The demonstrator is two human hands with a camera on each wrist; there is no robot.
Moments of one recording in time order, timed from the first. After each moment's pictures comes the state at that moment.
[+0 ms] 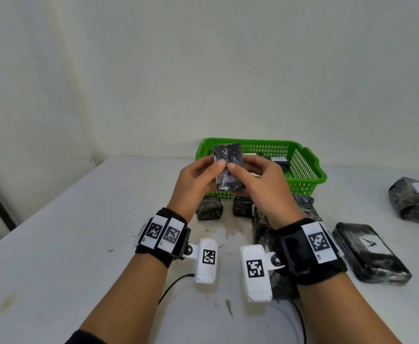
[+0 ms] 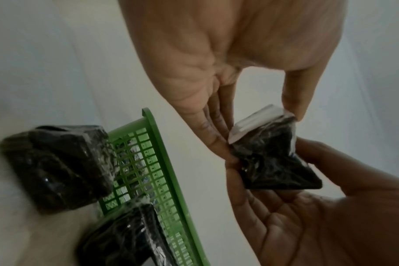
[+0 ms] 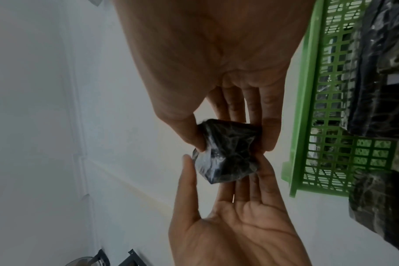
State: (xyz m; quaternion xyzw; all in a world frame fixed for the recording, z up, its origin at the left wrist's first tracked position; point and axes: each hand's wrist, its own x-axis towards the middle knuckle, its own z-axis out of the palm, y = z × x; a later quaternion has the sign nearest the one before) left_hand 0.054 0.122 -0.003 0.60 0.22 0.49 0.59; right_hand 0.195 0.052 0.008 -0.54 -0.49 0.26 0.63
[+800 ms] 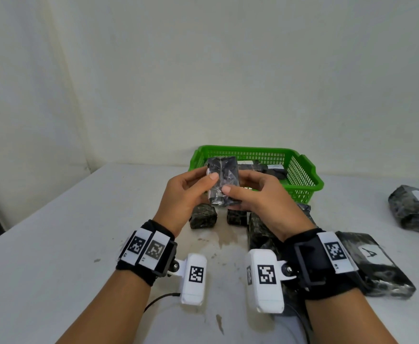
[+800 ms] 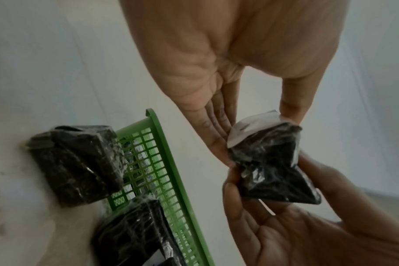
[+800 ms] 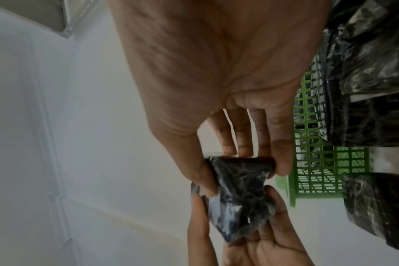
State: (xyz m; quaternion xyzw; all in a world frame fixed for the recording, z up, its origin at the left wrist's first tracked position) left_hand 0.051 0.121 -0.015 0.59 0.23 0.50 0.59; right_hand 0.211 0.034 0.007 -0.50 -0.53 0.37 0.58
